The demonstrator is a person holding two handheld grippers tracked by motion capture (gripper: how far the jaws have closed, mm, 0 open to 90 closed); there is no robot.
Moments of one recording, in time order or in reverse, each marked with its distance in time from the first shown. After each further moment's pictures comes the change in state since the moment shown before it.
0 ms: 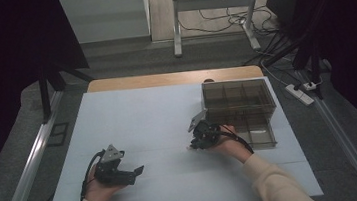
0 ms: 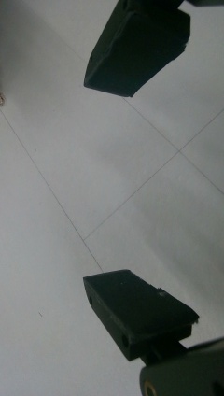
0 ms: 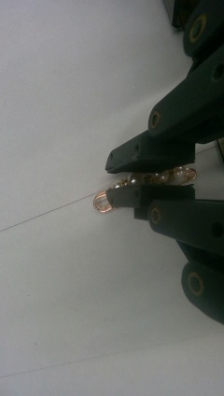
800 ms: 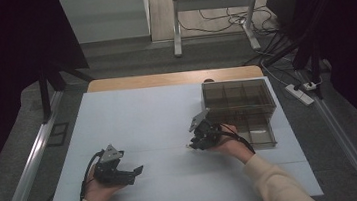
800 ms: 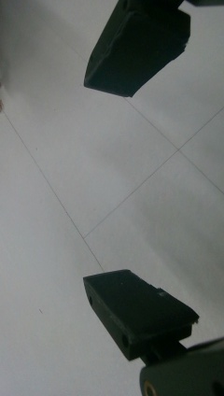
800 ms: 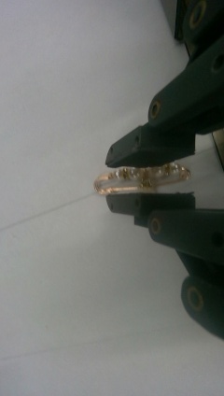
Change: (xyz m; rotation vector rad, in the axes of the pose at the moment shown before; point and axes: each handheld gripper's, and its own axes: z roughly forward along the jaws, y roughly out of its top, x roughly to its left) left arm 0.001 -0.001 -0.001 -0.005 0.003 -0.004; right arm 0.005 0.000 -0.009 -0.041 -0.008 -0.029
